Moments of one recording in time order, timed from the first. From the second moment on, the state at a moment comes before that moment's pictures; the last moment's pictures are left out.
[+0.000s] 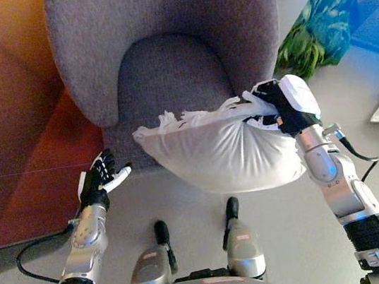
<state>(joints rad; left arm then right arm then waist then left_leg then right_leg) 0.05 0.34 -0.03 0.42 -0.19 -0.14 0.15 -0.03 -0.60 0.00 -0.05 -0.37 -0.15 -0.07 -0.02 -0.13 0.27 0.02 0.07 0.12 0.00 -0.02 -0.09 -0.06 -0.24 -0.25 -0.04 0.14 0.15</state>
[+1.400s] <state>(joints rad) 0.12 0.41 -0.07 0.49 -0.33 -0.12 0.08 -1.15 -0.85 0.50 1.10 0.10 -0.10 -0.15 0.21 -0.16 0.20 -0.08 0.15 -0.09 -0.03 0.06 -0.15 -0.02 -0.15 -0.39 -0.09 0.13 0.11</state>
